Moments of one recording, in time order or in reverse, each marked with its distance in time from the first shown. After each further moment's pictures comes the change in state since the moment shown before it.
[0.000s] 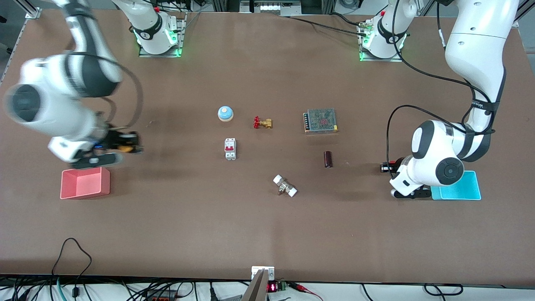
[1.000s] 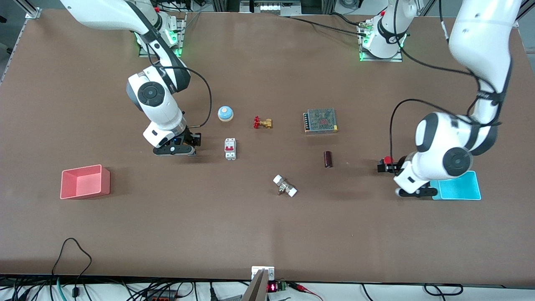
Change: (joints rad) left arm 0.000 -0.110 -0.001 -0.009 0.000 0.009 0.000; right arm 0.153 0.116 0.007 -0.309 -0.269 0.532 0.431
